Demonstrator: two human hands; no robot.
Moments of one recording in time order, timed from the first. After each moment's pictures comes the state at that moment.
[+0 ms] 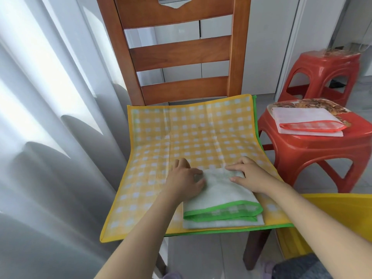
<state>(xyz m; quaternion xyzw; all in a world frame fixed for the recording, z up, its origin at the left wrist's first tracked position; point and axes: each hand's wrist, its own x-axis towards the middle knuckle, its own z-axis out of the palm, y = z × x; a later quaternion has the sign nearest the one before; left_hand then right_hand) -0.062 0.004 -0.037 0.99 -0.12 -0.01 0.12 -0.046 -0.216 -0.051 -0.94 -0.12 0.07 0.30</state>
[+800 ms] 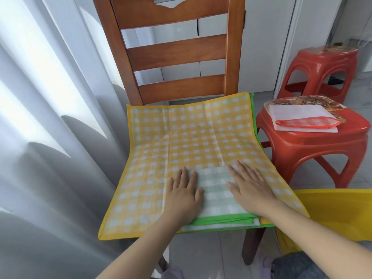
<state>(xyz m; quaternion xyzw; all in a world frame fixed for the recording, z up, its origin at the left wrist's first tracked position) -0.106 -0.002 -0.072 0.99 -0.07 -0.05 0.10 -0.095 -0.206 -0.065 -0.99 -0.08 0.06 0.09</state>
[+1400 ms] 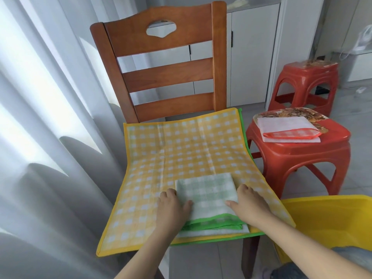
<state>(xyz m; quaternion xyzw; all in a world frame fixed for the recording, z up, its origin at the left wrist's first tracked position) -0.113 -0.003 -0.048 0.97 0.07 0.00 0.24 -0.114 -0.205 -0.036 -0.98 0.06 0.07 0.17</state>
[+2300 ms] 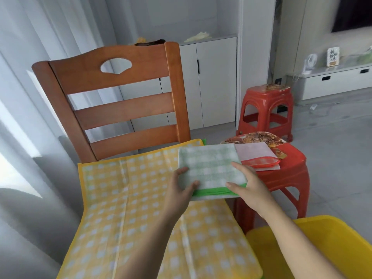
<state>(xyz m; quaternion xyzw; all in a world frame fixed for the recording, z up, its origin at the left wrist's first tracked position) -0.010 -0.129 0.016 0.78 -0.09 0.03 0.61 -0.057 -0.325 0.028 -0.84 0.03 -0.12 0.52</state>
